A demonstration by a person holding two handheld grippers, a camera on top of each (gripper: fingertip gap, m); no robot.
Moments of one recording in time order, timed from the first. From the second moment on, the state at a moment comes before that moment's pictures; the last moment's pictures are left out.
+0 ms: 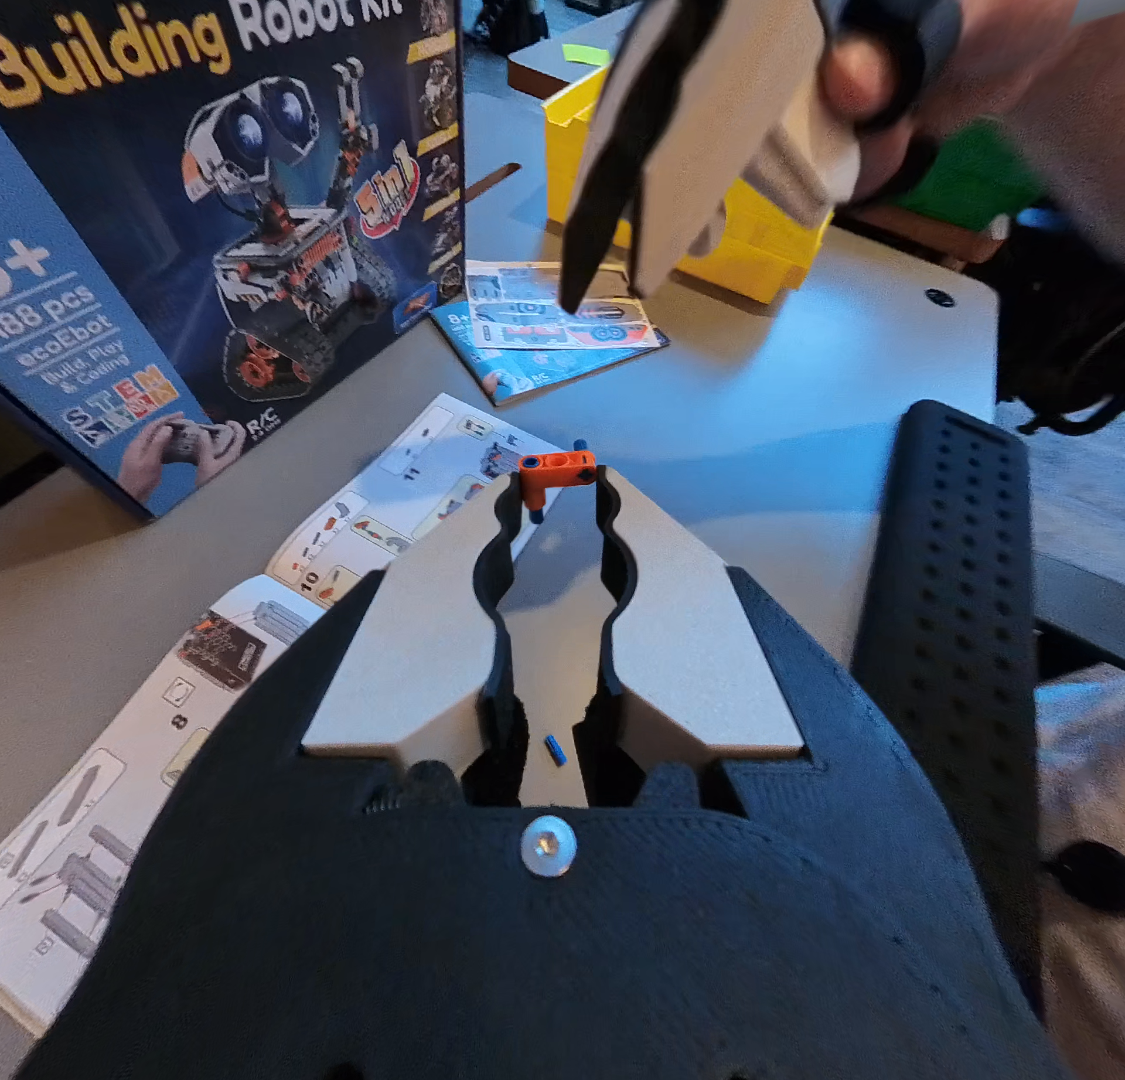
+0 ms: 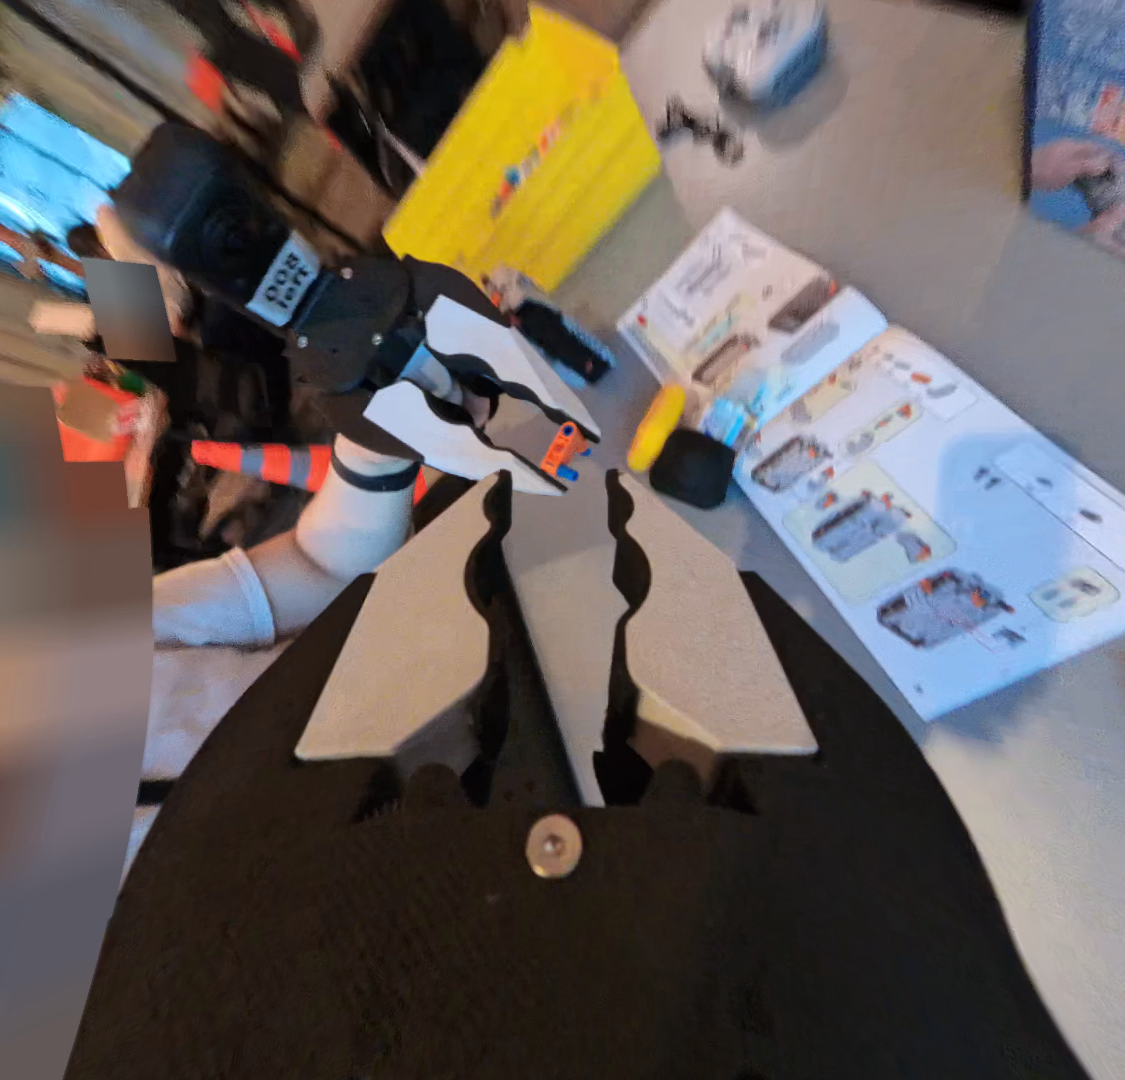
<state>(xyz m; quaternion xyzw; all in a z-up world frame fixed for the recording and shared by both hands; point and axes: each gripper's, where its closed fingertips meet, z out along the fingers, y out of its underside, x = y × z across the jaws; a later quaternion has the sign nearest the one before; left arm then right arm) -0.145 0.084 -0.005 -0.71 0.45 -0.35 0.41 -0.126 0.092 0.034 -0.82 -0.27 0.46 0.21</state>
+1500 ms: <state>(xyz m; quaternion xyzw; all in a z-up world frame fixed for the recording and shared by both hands) -0.136 0.089 0.008 -0.68 0.38 -0.27 0.57 -0.139 0.084 0.020 -0.91 -0.32 0.24 0.03</state>
